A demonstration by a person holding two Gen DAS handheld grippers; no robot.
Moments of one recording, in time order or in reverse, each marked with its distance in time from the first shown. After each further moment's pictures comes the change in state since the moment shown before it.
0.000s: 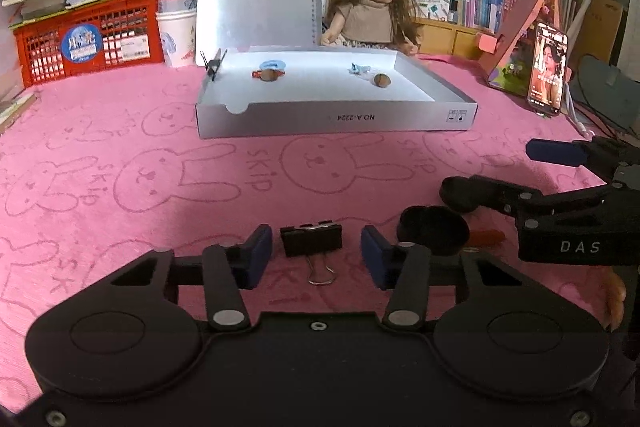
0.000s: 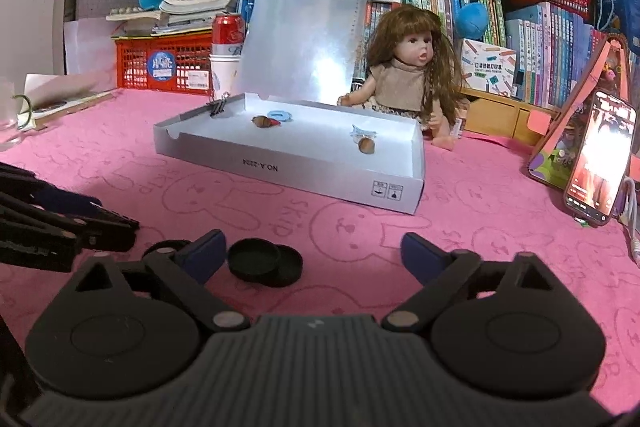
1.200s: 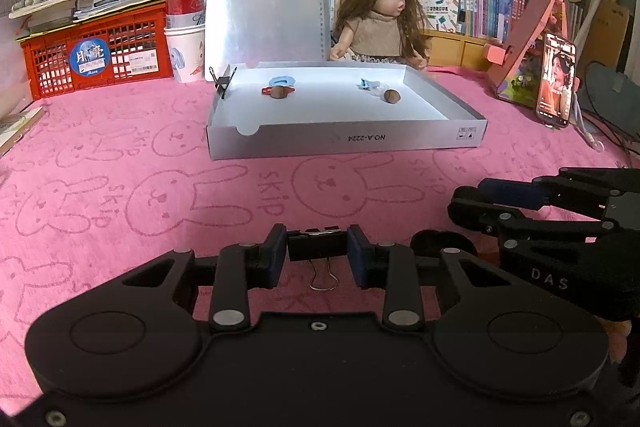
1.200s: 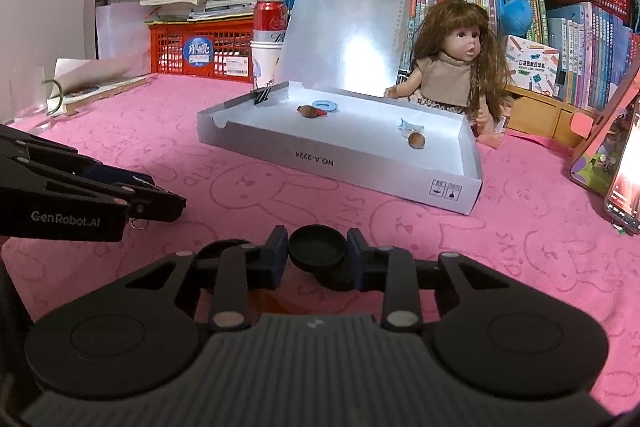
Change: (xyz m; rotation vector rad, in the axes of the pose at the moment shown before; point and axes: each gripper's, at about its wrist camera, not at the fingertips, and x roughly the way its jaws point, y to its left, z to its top) left arm -0.001 0.002 0.012 0.006 -0.035 0.028; right arm 0.010 0.023 0.006 -0.032 0.040 0.089
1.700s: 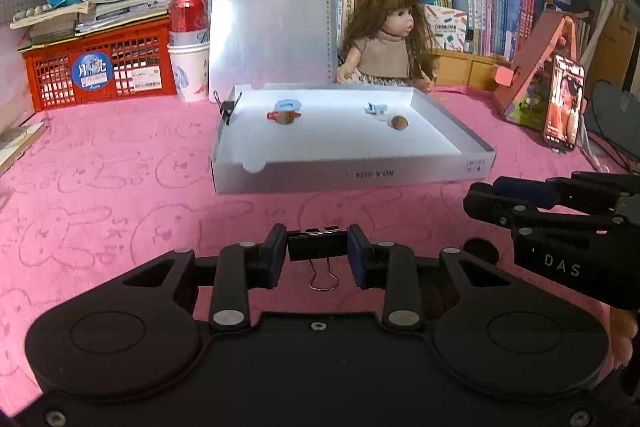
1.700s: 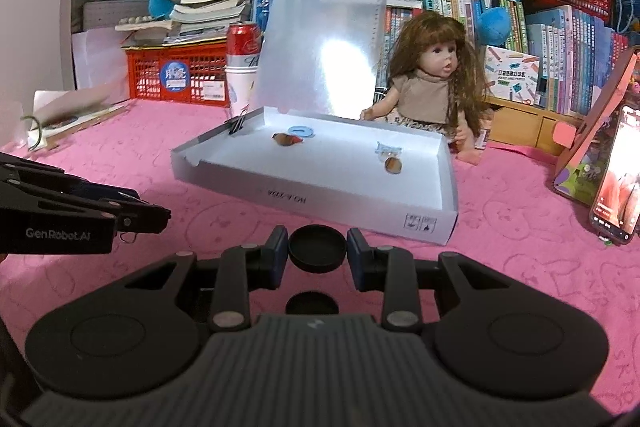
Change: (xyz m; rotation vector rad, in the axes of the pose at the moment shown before) left arm 0.005 0.005 0.028 -0.018 -0.033 0.008; right arm 0.002 -0.014 0.024 0.054 -0.031 -0.047
